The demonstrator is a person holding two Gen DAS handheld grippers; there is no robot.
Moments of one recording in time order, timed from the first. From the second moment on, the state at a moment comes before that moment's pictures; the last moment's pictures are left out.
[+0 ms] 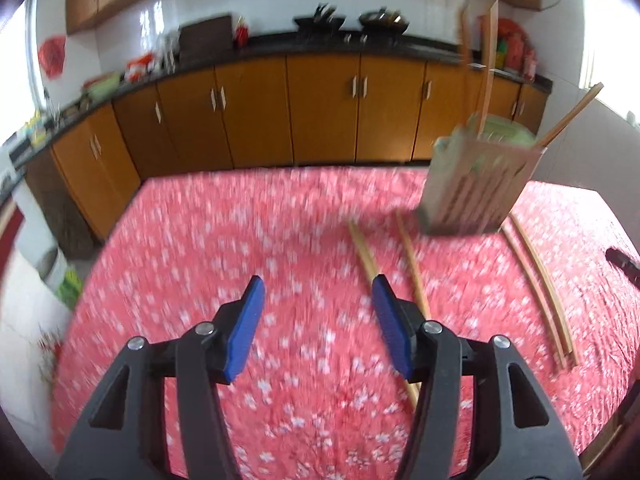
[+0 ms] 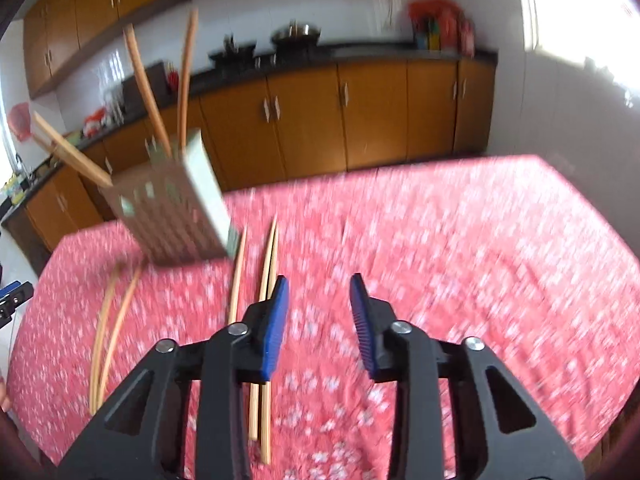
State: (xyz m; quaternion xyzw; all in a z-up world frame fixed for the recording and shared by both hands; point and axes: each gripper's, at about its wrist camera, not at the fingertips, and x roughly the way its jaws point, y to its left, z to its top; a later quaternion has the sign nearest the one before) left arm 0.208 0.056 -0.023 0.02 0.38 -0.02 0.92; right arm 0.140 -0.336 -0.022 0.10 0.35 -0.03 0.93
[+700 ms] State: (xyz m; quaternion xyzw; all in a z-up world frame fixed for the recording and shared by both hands) left arm 0.212 0.037 -0.078 -0.02 0.42 -0.06 0.91; right arm 0.163 -0.295 -0.088 0.06 0.43 0.02 0.90
